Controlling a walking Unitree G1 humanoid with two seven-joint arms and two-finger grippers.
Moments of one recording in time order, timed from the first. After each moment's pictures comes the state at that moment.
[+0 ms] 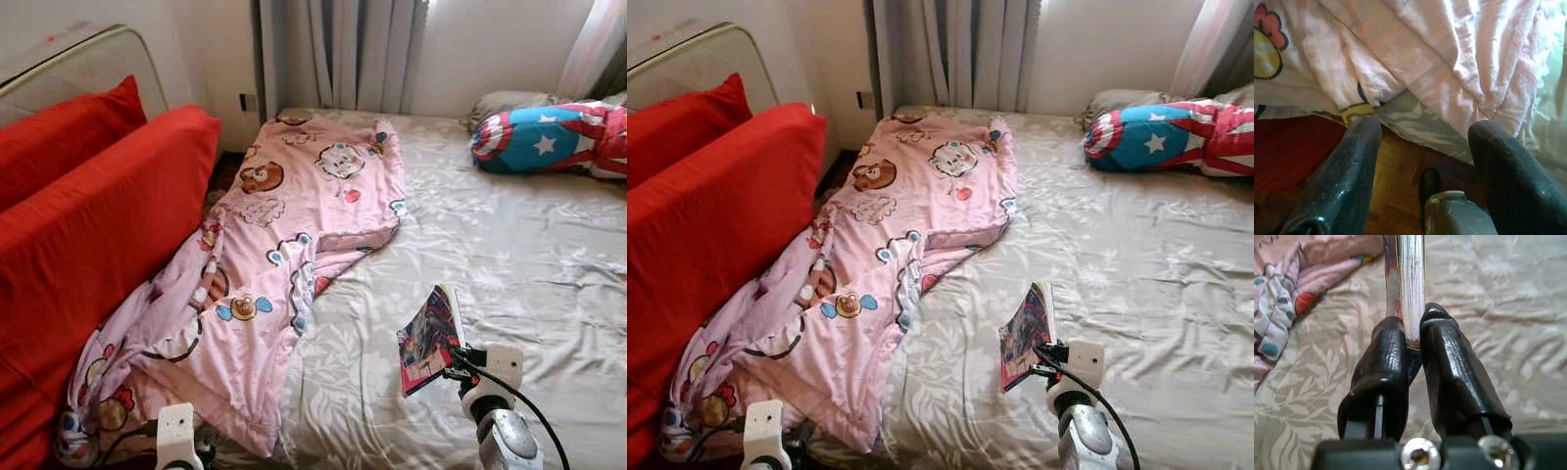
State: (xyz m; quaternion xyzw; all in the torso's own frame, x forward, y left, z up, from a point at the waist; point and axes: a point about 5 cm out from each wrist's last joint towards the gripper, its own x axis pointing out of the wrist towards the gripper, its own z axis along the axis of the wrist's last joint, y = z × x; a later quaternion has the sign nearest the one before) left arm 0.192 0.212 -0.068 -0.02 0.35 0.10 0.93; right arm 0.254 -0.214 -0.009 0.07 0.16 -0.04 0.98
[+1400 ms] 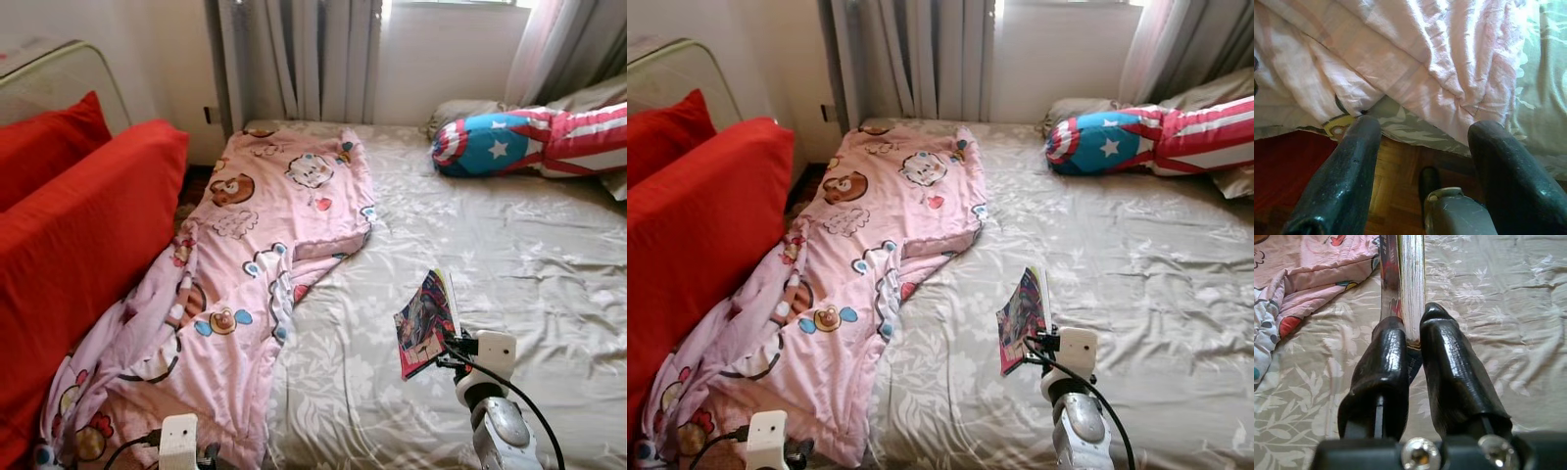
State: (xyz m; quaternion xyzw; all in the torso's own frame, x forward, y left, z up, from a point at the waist) left arm 0.184 0.209 -0.074 0.00 0.37 0.09 0.93; right arm 0.264 -0.207 -0.002 0.05 0.14 -0.03 0.99
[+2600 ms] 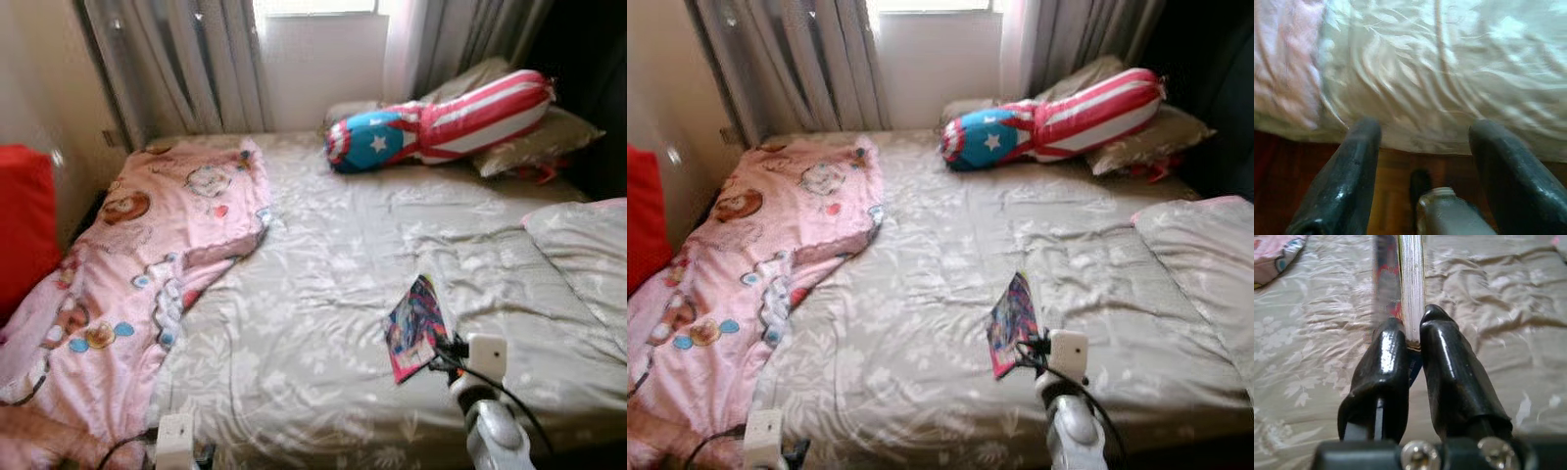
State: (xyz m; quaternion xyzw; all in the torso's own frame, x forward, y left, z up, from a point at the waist) left arm 0.192 0.198 -0.072 0.00 0.36 0.07 0.93; right arm 0.261 -0.209 -0.005 0.04 0.14 -0.03 0.99
